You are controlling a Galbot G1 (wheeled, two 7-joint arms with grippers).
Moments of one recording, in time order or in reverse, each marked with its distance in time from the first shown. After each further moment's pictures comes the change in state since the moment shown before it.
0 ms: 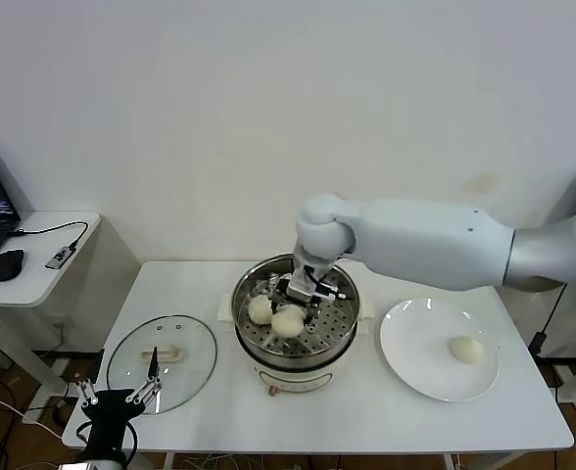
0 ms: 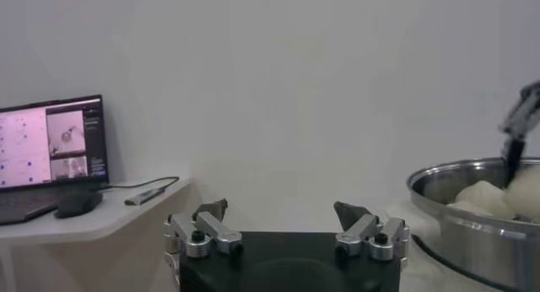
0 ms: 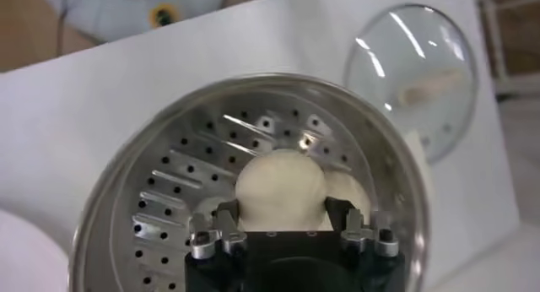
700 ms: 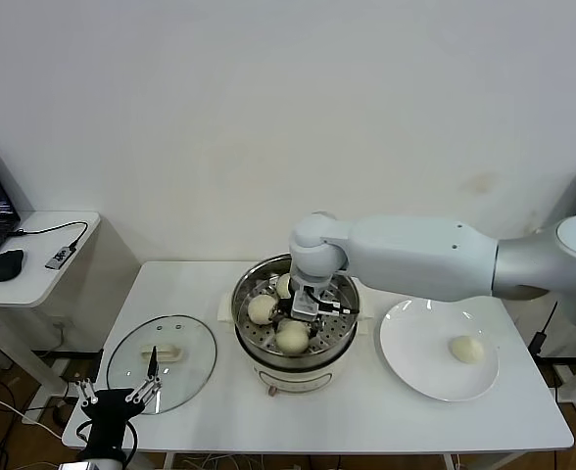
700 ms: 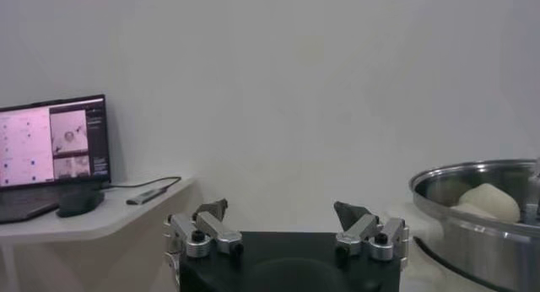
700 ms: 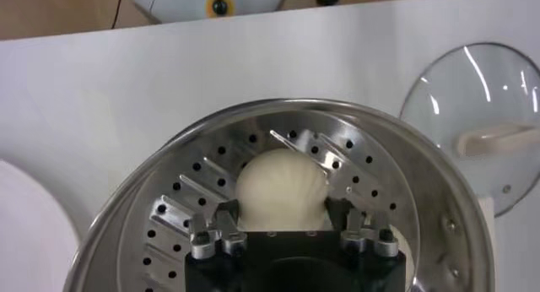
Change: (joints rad) left arm -0.007 0.002 0.002 0.007 -0.001 -0.004 -0.005; right arm -0.022 0.011 -0.022 -0.001 -0.055 0.065 0.007
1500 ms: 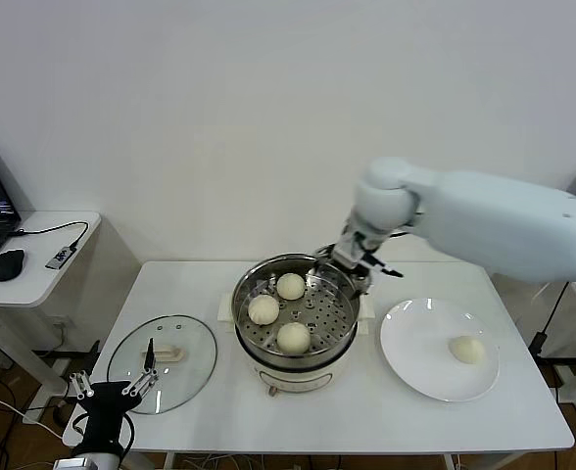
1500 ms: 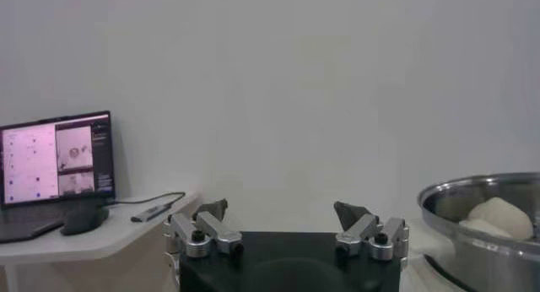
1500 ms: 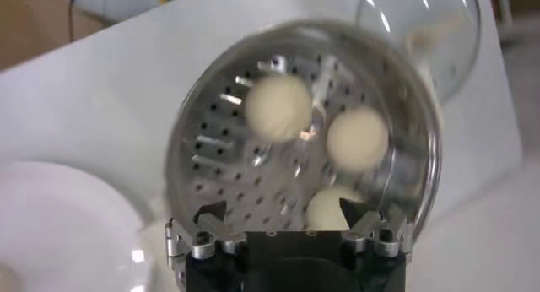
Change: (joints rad) left arm -0.023 0.026 -0.002 0.001 0.000 -0.021 -0.011; right arm 0.090 -0.370 0.141 0.133 0.117 -0.390 -0.095
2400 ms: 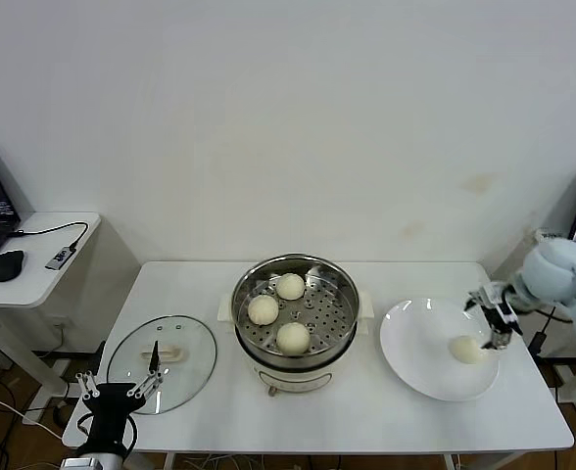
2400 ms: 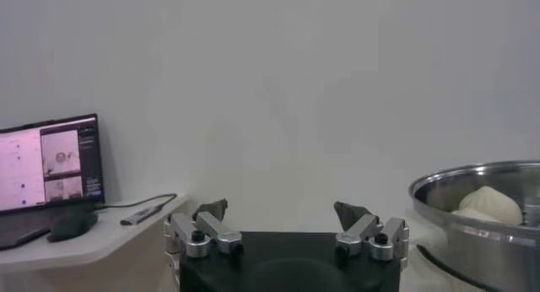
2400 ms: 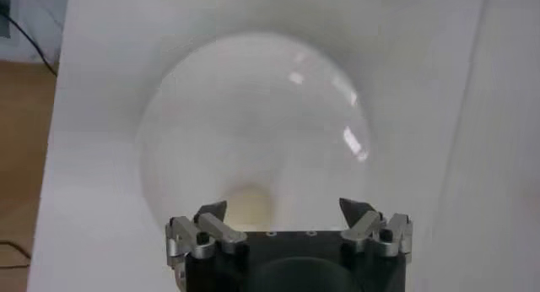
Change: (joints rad) left arm -0.003 0.012 0.009 0.027 0.023 -0.009 0.007; right arm -0.811 -0.388 0.680 -0.158 -0.298 -0.086 0.010
